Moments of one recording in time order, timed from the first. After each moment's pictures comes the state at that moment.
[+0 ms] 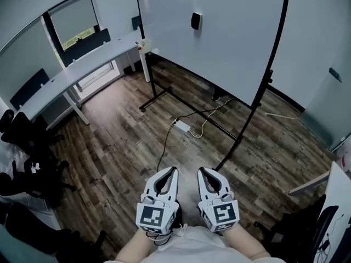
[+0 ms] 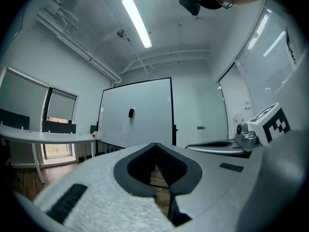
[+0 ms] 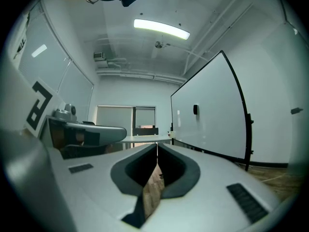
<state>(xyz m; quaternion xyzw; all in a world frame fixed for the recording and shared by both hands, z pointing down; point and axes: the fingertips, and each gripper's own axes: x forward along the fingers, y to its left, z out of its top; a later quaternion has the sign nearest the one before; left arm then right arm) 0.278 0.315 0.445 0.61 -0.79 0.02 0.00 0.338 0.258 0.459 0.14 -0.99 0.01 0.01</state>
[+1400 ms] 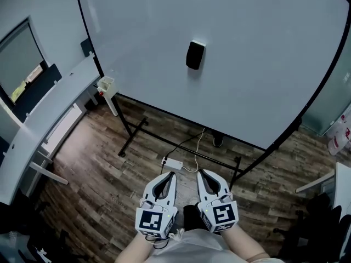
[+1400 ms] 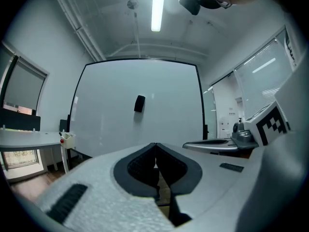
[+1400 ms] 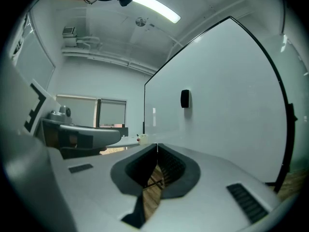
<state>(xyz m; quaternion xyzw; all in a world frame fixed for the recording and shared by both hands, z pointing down) -0.087 0.032 0.439 0.72 -0.69 0.02 0.03 -0.011 -0.014 0.452 0.30 -0.95 0.02 0.02</state>
